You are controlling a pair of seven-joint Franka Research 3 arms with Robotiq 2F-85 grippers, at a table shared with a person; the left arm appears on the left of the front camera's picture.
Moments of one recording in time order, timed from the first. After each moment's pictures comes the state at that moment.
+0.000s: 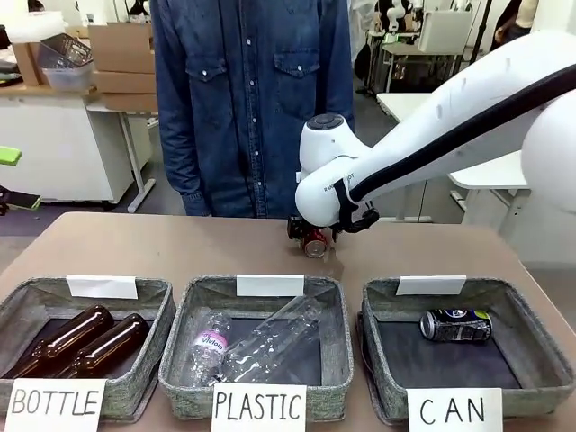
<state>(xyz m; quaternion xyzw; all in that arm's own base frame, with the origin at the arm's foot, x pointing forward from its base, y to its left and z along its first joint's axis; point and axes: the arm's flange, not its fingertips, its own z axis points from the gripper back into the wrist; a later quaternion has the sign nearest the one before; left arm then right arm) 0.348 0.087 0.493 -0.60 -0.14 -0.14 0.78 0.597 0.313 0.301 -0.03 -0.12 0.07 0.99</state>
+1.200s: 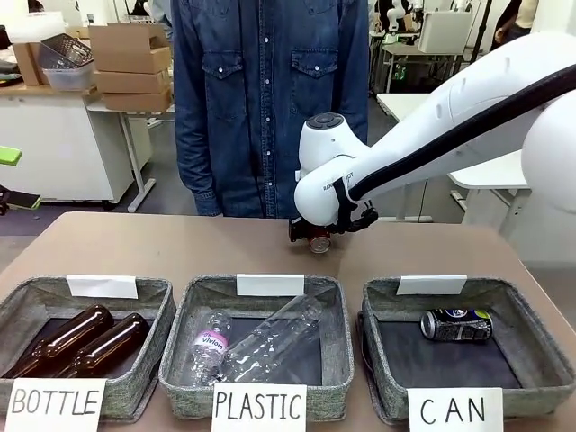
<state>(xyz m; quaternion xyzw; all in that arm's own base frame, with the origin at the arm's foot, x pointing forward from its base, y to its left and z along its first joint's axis) 0.348 0.087 0.493 -0.60 -0.14 -0.14 0.78 0.596 0.316 0.304 -0.02 -0.12 0.07 0.99</state>
